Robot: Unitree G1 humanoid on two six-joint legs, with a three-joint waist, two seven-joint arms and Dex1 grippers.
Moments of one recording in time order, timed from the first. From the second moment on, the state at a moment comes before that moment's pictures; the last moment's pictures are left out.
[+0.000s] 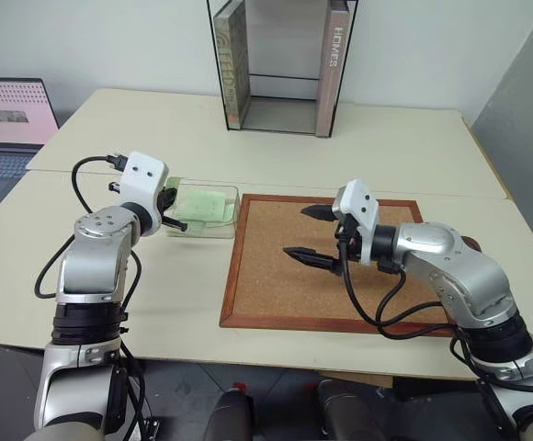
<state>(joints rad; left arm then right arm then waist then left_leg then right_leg) -0.57 0.56 0.14 0.01 -0.05 0.77 -0.46 -0.57 -0.52 0.24 -0.35 0.43 0.70 0.73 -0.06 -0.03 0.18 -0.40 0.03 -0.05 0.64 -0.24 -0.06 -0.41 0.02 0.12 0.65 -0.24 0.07</state>
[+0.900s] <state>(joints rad) -0.53 0.56 0.04 -0.17 -0.14 0.67 -0.58 -0.51 -0.46 0.17 -0.40 0.40 0.65 0.65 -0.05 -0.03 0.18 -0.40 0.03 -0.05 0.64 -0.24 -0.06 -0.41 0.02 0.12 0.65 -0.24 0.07</state>
